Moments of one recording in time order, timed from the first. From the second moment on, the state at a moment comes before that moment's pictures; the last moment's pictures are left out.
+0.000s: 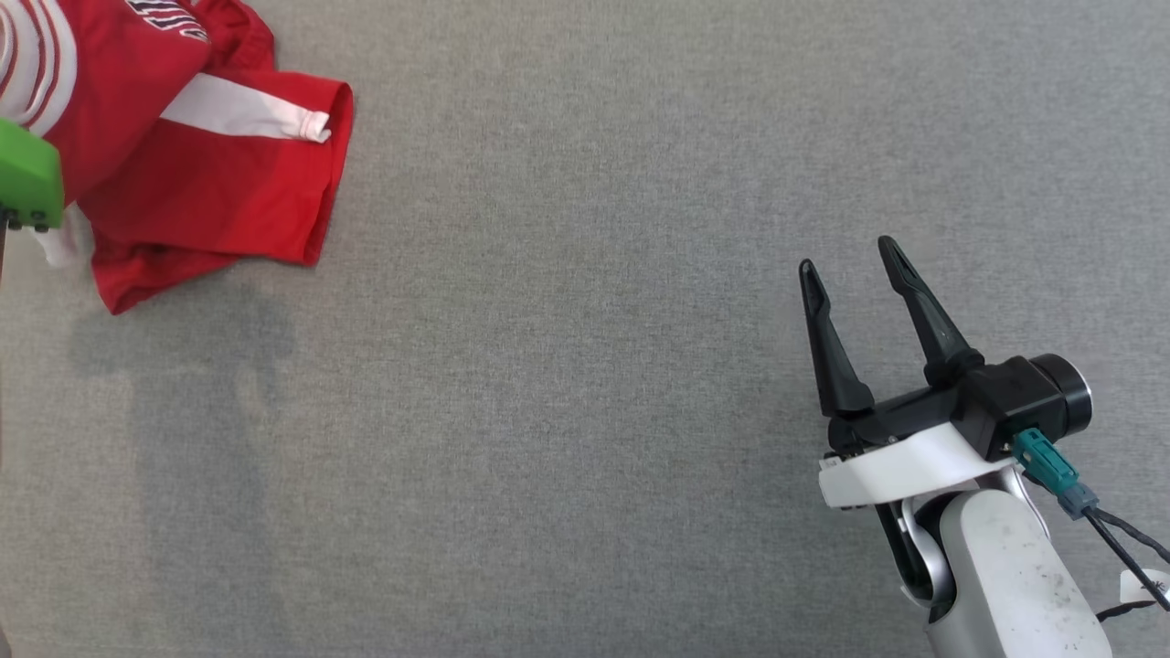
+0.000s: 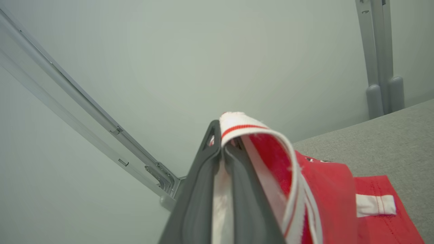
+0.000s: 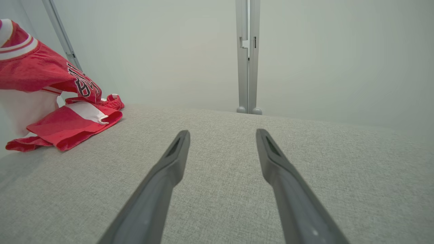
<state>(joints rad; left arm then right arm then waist) -0.97 0.46 -0.17 0.78 -0.04 -0.08 -0.23 -0.23 -0.05 0.14 0.04 0.06 0.13 -0.26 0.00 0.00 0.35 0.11</state>
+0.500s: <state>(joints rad) -1.02 0.41 -0.37 0.32 -0.03 -0.12 -0.11 -0.16 -0.05 0.10 0.05 0.12 0.13 -0.26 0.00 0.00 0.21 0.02</state>
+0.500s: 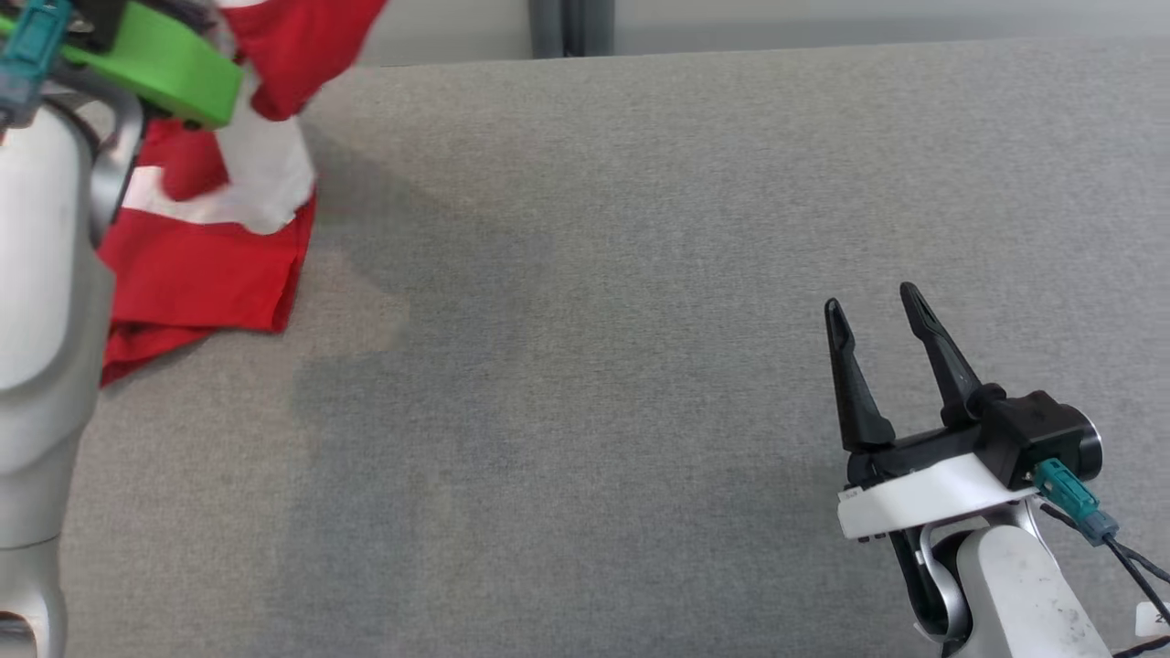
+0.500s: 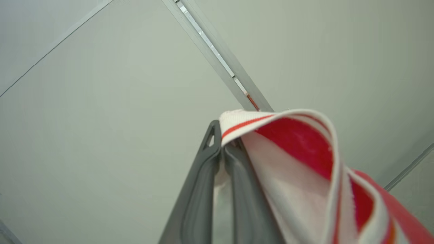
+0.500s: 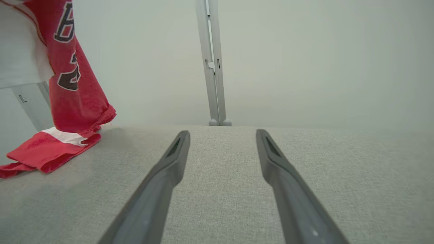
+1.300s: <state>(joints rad) -0.69 0.22 -0.46 0.50 -0.30 -0.04 -0.20 -0.16 -0.05 -0.03 0.04 0.16 0.13 -0.26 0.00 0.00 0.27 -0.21</state>
